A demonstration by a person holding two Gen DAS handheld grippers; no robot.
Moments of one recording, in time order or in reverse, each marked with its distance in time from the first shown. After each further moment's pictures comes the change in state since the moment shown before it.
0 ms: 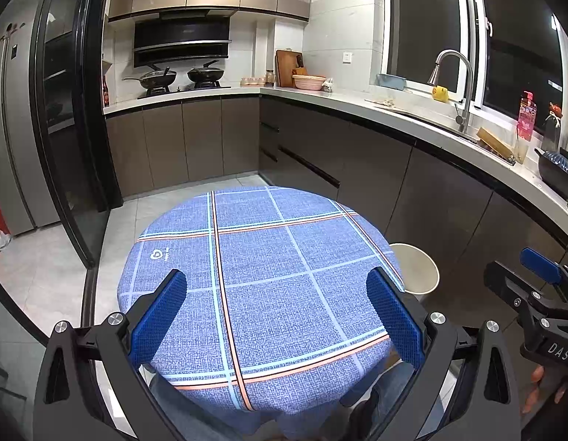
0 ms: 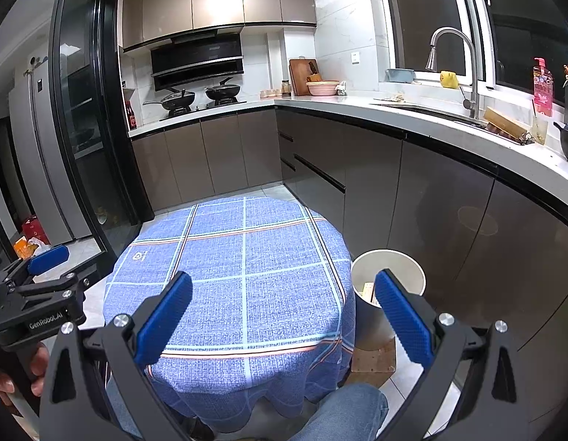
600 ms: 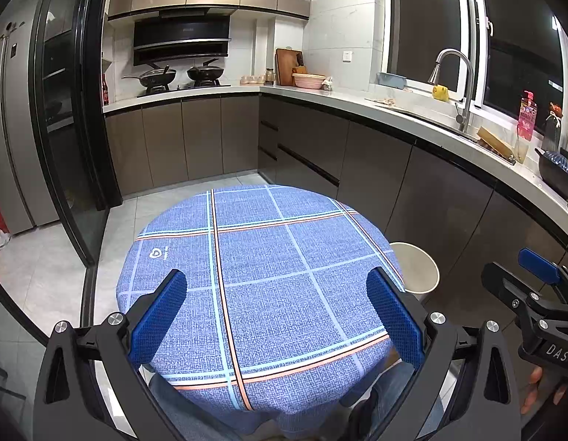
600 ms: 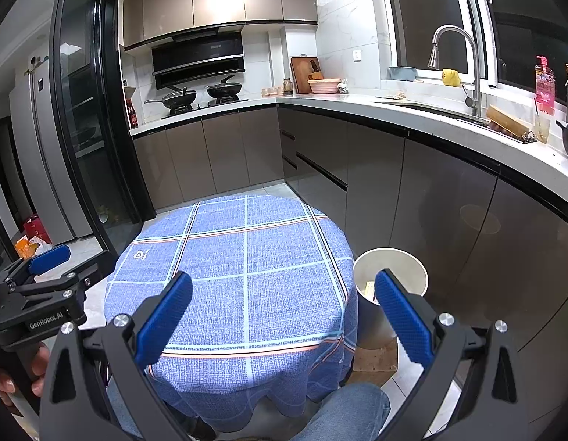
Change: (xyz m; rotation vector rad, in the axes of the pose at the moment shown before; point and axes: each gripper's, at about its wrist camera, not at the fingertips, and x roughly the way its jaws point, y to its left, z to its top) left arm 0.002 0.000 0.000 -0.001 0.005 -0.003; right arm 0.007 0.004 -0.003 -0.001 0.009 0.008
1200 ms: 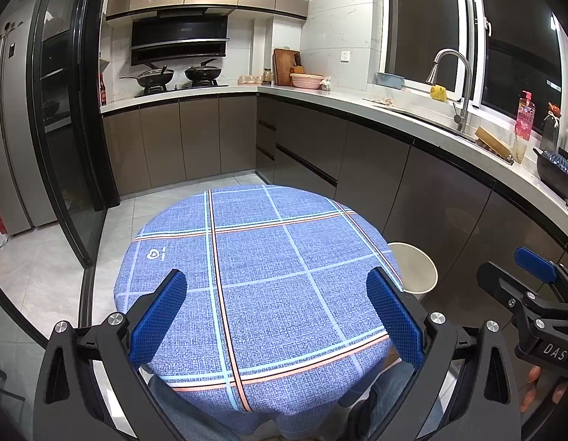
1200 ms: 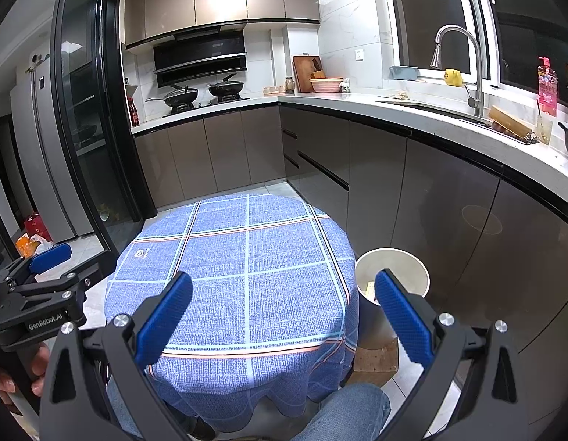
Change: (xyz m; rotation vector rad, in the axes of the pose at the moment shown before) left arm 0.002 -0.003 0.000 0.001 0.001 -0.008; right arm 0.002 -0.003 0.003 -0.003 0.003 0.005
